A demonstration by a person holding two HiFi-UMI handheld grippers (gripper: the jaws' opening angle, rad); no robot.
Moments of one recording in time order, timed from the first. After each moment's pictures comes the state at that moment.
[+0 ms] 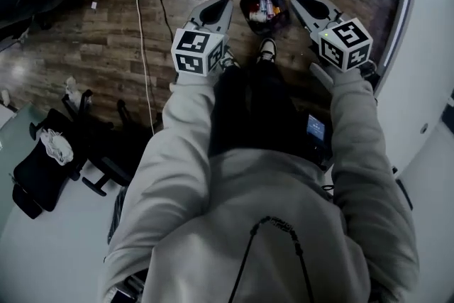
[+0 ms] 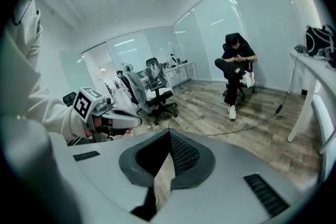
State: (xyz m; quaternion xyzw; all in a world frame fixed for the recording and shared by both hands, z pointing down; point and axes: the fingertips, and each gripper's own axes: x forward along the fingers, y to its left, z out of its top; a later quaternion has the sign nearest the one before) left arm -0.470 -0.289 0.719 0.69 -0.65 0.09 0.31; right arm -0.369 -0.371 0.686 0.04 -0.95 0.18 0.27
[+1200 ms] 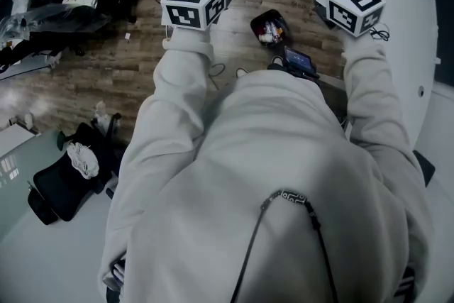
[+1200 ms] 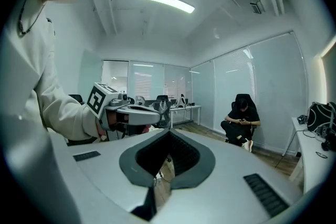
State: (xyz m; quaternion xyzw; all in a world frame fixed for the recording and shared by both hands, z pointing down) left arm -0.490 -0.328 0.330 0.77 -0.64 0.06 0.06; right arm -0.400 -0.342 0.323 0.05 -0.99 0.02 0.10
